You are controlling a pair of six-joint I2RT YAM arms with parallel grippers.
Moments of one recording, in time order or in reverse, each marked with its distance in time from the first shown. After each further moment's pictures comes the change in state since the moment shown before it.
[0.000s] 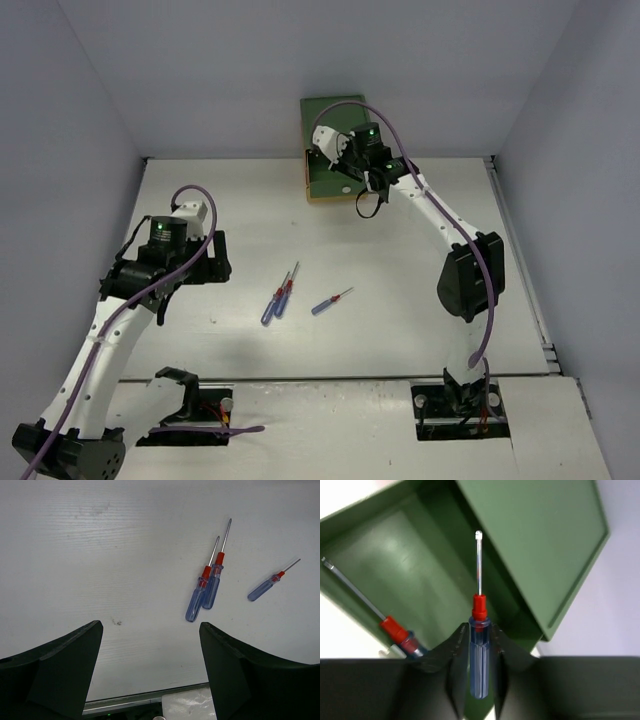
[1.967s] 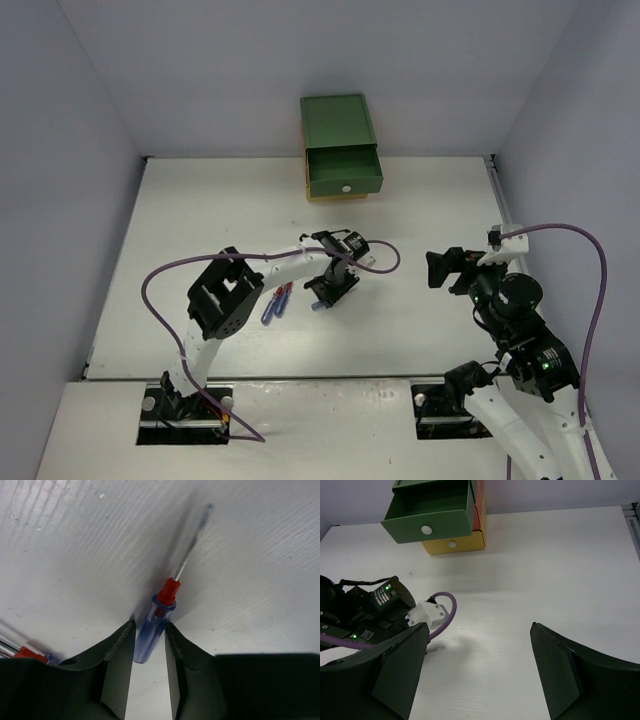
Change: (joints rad) left arm -0.649 1.153 0.518 0.050 -0.001 0.164; right arm -0.079 -1.518 -1.013 -0.150 0.165 1.035
